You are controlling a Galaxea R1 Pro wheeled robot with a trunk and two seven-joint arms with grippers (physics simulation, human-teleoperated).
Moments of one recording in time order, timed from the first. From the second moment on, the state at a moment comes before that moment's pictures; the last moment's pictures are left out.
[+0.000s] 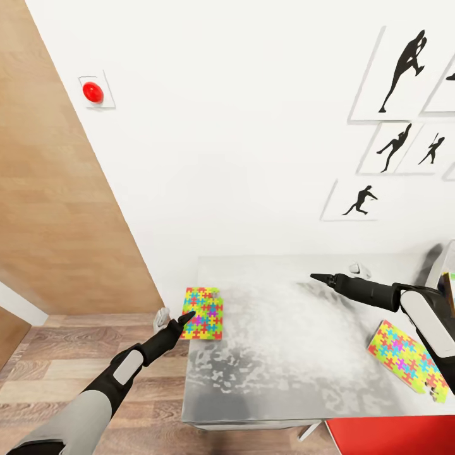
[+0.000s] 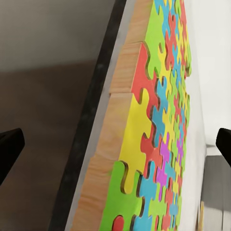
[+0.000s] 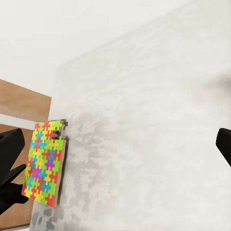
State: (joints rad) left arm -0.70 0.02 0.05 -0.39 0.80 0.34 -0.62; right arm -0.64 -0.49 0.07 -1.28 -0.98 0.89 0.27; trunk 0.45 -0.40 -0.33
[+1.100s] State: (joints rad) left arm -0.70 0.01 0.06 -0.40 0.79 0.35 -0.71; right arm -0.64 -0.49 0.07 -1.28 -0.98 0.89 0.27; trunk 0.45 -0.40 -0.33
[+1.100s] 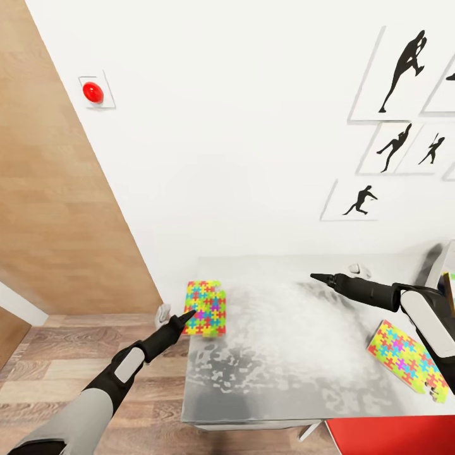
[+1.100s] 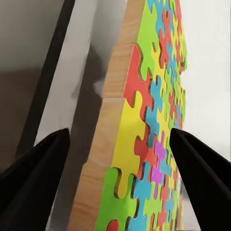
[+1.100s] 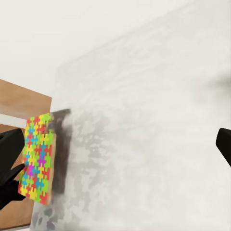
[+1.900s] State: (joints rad) left arm -0.70 0.00 0.06 -0.50 0.79 0.38 -0.78; right arm -0.64 -0.50 0.07 -1.28 -0.98 0.89 0.27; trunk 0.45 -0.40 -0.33
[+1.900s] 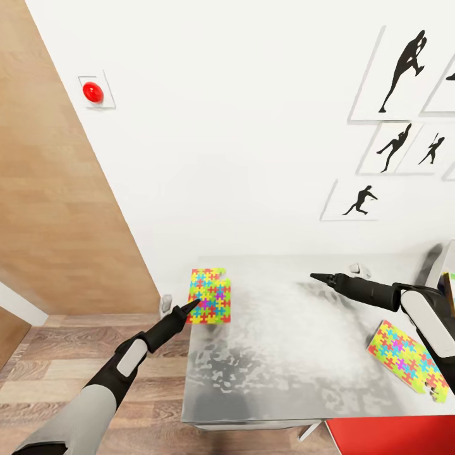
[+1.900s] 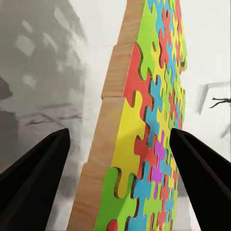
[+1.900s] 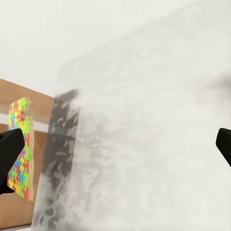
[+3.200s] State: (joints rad) left arm -0.58 -0.07 0.01 -0.99 0.79 0.66 -0.84; right arm -0.43 -0.53 -0.34 -1.61 -0.99 1.04 0.37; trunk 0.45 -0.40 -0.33
